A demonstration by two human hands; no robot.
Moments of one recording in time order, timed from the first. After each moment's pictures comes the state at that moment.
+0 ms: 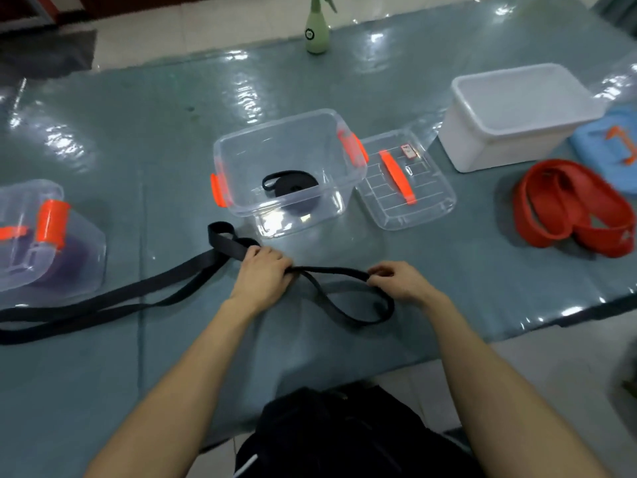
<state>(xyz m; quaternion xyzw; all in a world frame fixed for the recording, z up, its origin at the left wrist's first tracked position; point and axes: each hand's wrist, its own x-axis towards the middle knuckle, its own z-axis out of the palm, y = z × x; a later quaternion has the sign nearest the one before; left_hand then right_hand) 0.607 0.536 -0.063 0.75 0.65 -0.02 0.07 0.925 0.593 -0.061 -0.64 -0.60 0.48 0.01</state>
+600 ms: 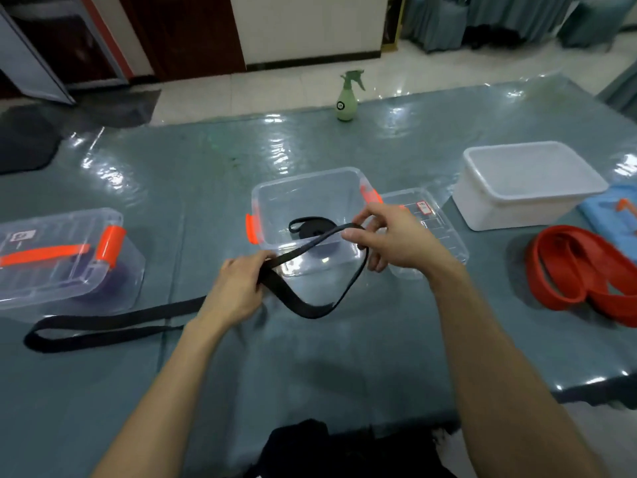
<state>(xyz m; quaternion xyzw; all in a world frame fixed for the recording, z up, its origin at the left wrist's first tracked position) 0.553 0.518 0.036 0.66 0.73 0.13 0.13 0.849 0.642 0.134 -0.46 -0.72 0.47 0.21</state>
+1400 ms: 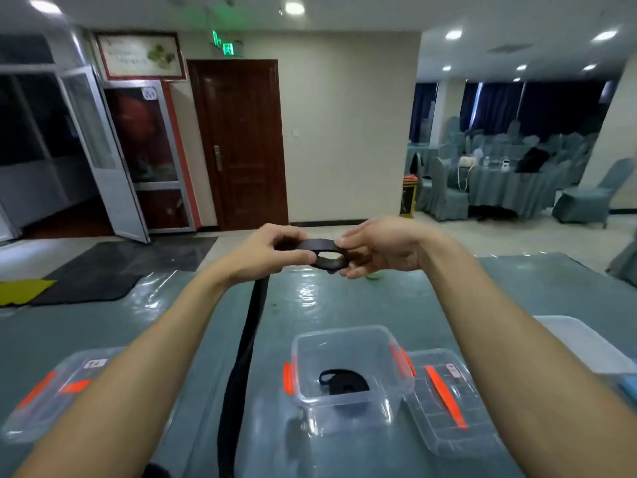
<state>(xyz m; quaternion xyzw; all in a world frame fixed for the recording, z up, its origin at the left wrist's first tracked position) 0.515 0.584 0.368 0.73 0.55 0.35 0.20 0.749 0.691 0.394 -0.35 -0.68 0.63 0.13</state>
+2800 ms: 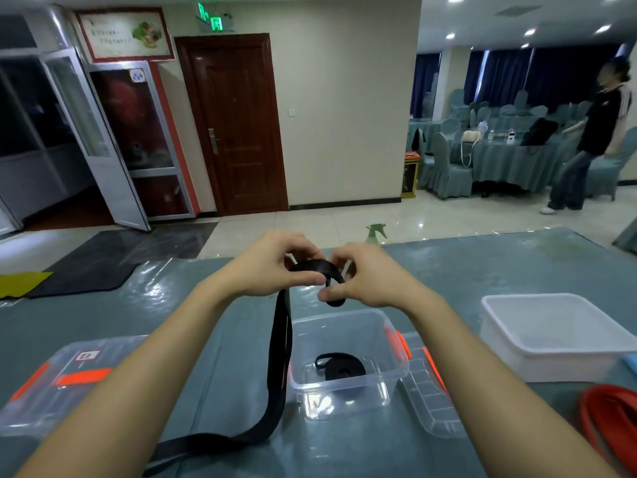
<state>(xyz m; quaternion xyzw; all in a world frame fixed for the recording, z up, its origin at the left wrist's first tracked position) 0.542 0.610 0.328 0.77 0.56 0.28 0.11 0.761 0.682 0.311 -0.33 -0.89 0.24 0.22</state>
